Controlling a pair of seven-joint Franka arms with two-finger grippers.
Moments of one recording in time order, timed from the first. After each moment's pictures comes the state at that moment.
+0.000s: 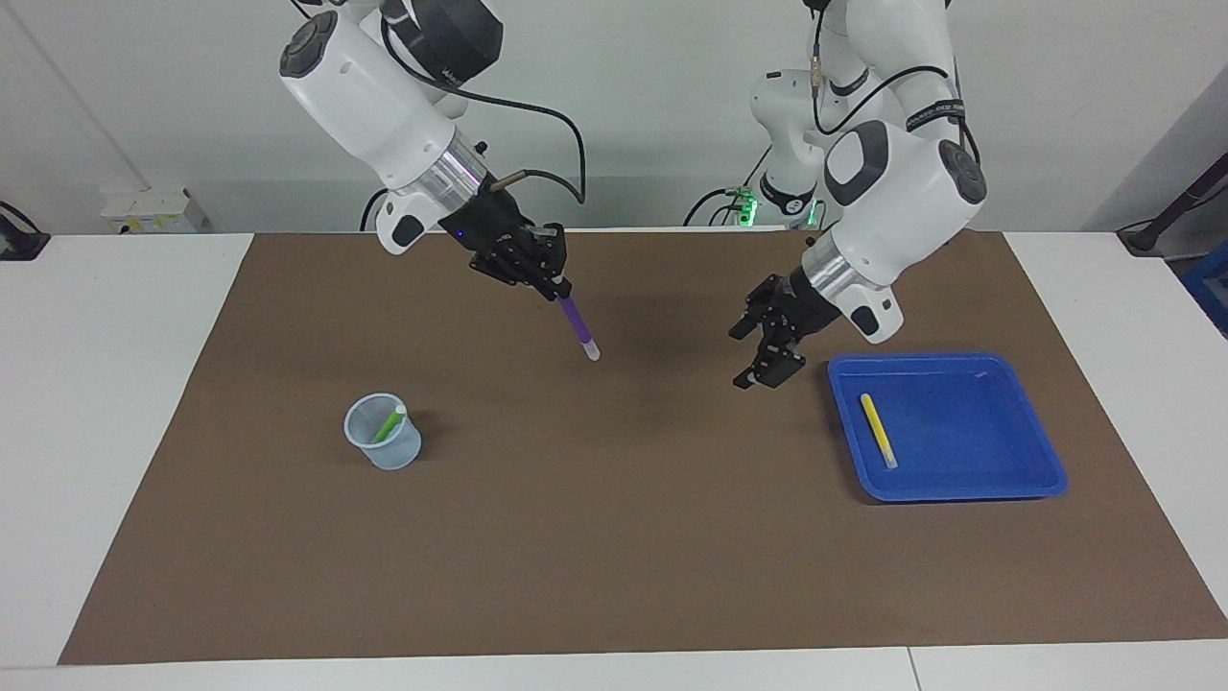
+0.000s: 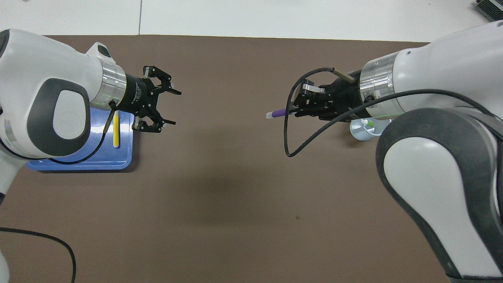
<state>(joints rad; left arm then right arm) -0.23 0.21 -0.14 -1.67 -0.50 2.05 -1.60 0.25 0.13 0.05 -1.56 0.53 1.90 0.48</state>
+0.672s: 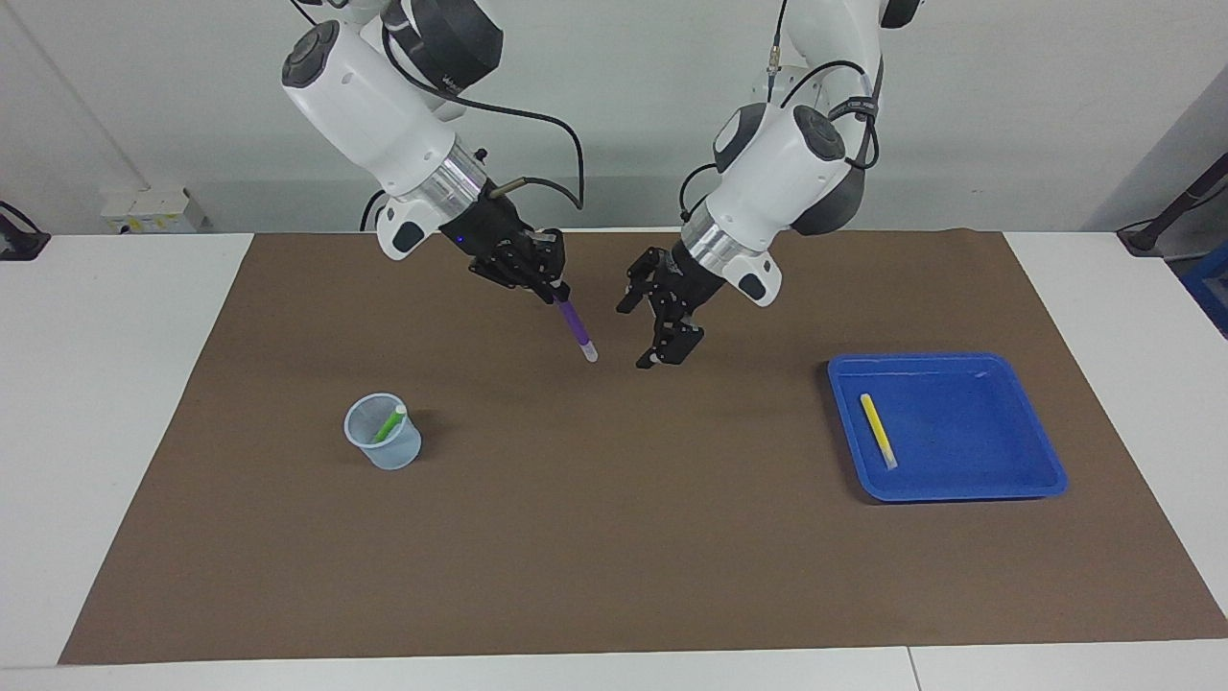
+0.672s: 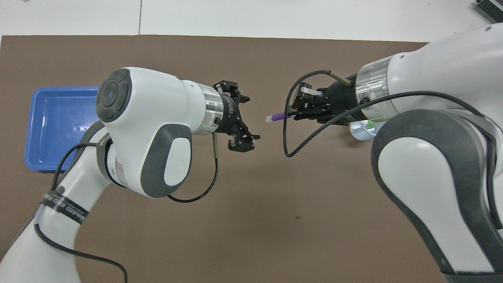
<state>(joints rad) -0.45 0.22 -0.14 -1.68 -0.50 2.24 -2.09 0.25 0.13 0.05 -1.58 0.53 1.90 0.48</state>
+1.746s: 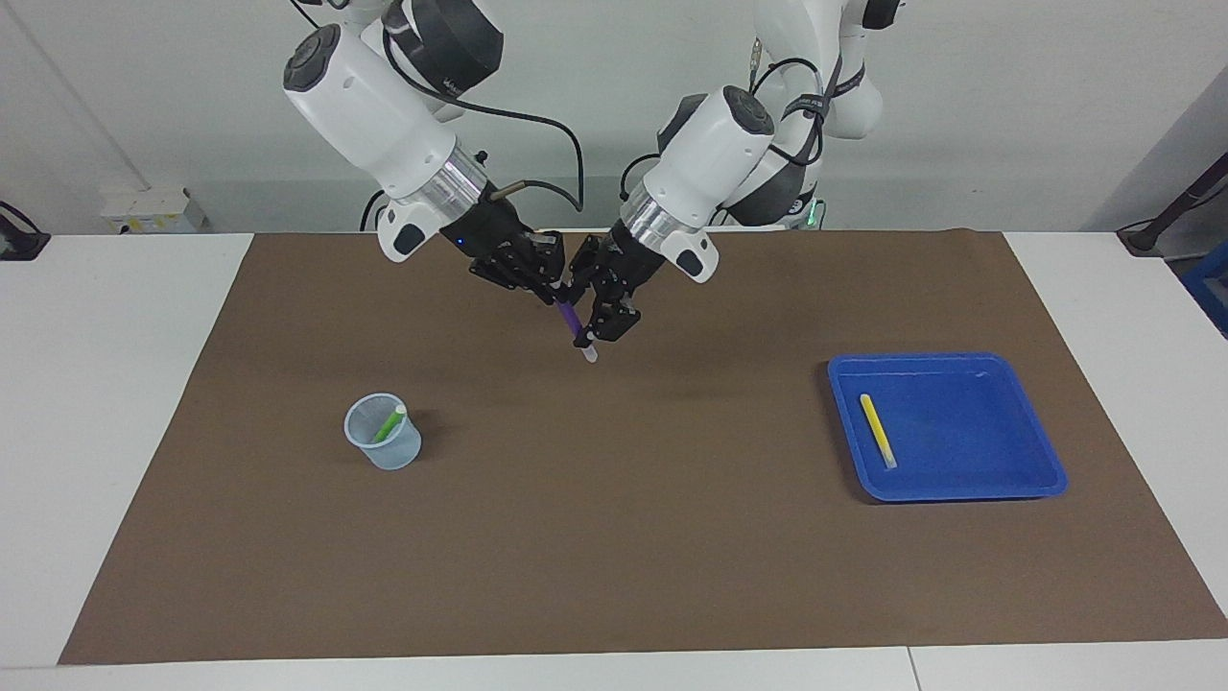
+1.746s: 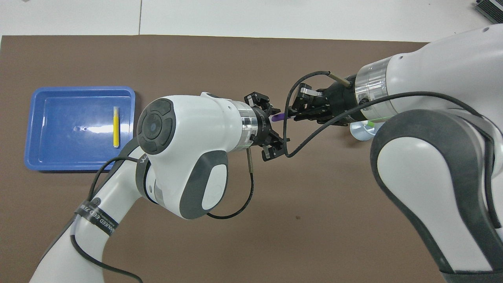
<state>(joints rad) -0.55 0.23 -0.14 -1.69 -0.50 2.38 -2.19 0.25 0.13 0.05 -1.58 0.53 1.90 0.48</state>
